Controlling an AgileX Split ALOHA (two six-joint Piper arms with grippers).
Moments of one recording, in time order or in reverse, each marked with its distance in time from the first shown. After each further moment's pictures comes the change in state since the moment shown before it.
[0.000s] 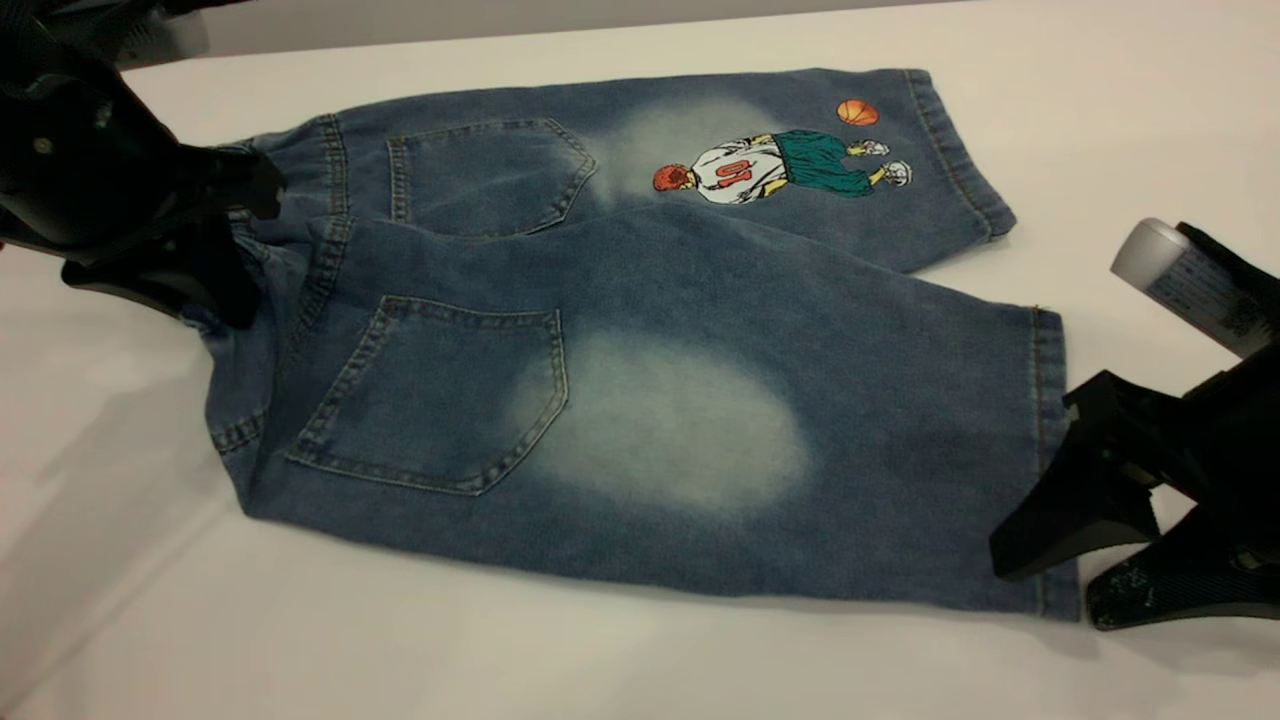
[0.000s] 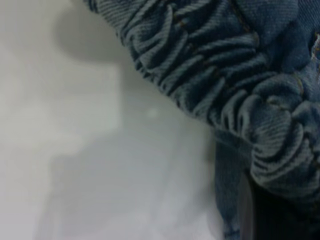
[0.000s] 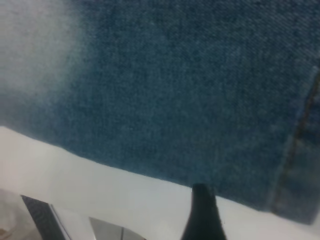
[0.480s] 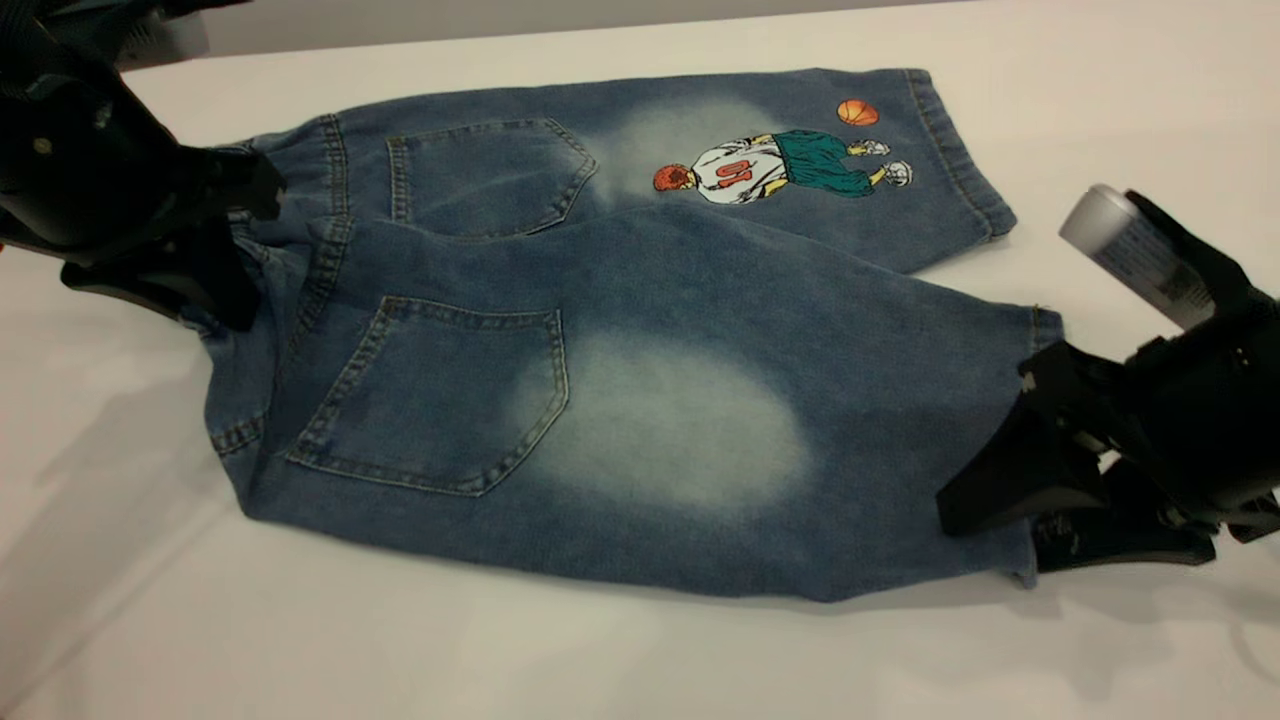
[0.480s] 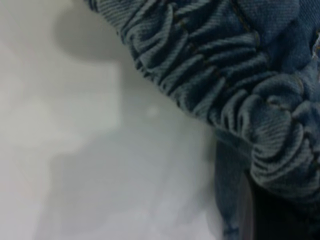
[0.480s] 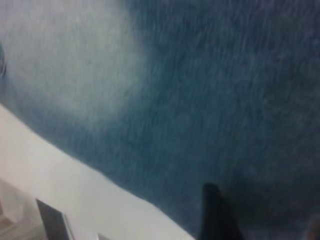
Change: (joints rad) left arm 0.000 0.000 0.000 0.000 0.016 0.000; right arm 0.001 0.073 -0.071 0.058 0.073 -0.152
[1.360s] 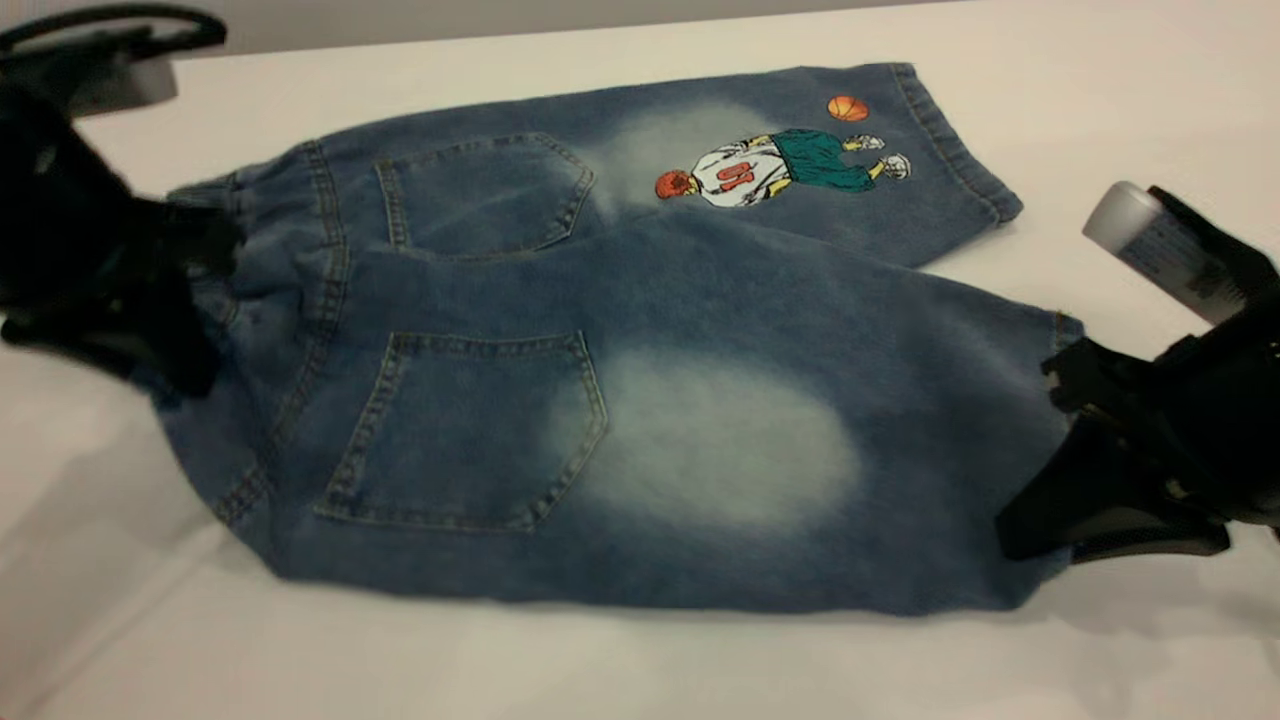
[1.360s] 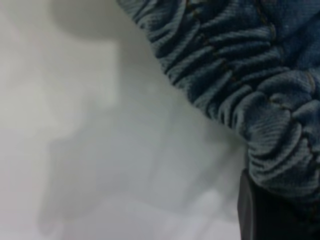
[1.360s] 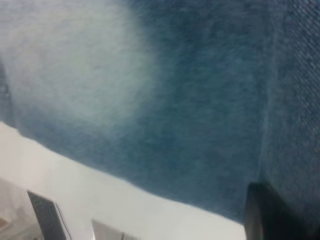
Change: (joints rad) left arm 0.000 -0.092 0.123 0.011 0.055 -0.003; right arm -0.003 -0.084 0.032 -0.092 -0.022 0.121
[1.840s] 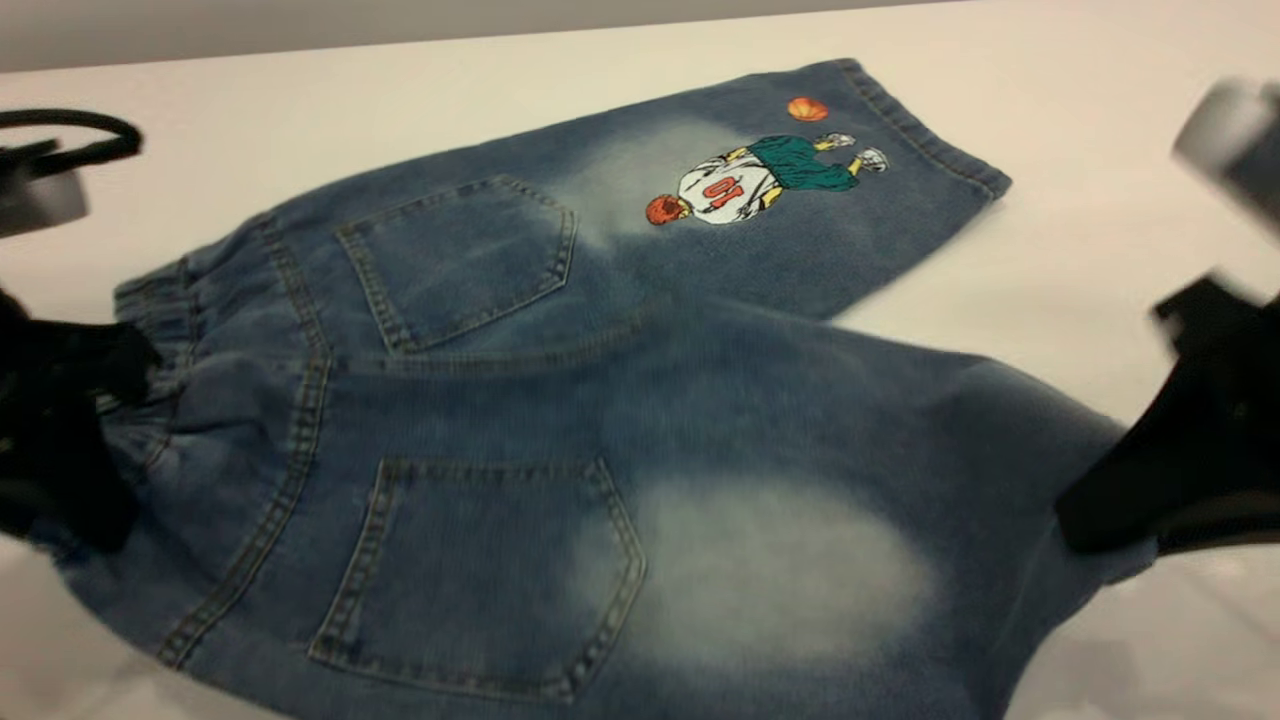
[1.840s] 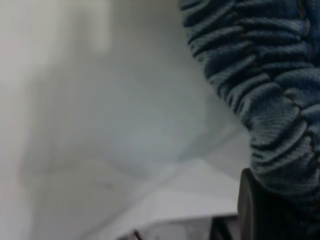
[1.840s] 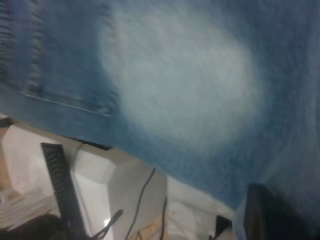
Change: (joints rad) left arm 0.000 -0.163 0.199 -0.034 0.091 -0.096; right arm -0.001 -0.379 0.112 -0.316 0.081 0.336
